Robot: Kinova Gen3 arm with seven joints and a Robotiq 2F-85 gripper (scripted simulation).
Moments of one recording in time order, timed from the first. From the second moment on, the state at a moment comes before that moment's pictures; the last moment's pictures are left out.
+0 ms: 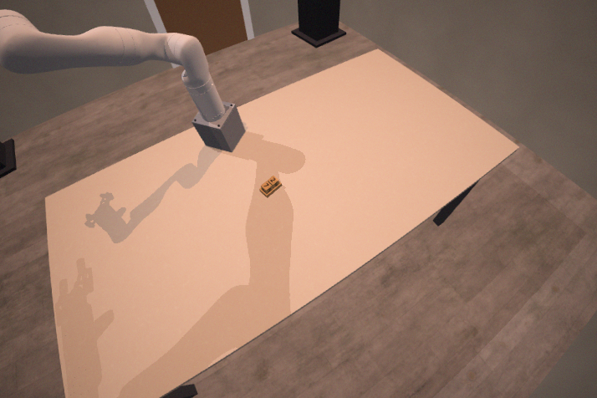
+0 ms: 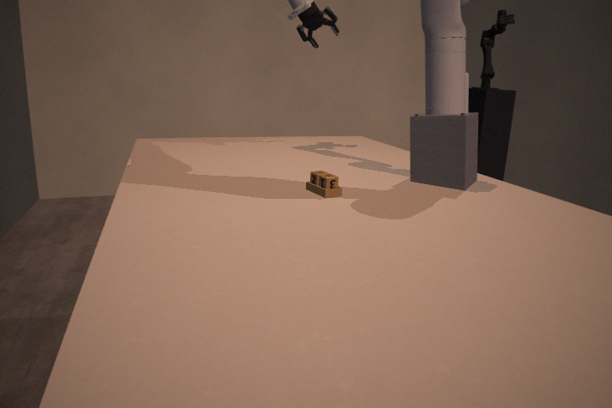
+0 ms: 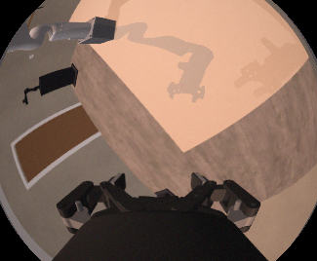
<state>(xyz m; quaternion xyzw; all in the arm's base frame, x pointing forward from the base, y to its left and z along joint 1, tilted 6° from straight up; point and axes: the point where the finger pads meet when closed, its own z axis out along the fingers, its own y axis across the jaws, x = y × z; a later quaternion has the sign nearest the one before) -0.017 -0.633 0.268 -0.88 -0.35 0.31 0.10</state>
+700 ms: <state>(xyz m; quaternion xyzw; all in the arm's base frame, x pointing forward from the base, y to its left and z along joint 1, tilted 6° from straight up) 0.170 -0.580 0.177 -0.74 -0.59 0.30 0.05</state>
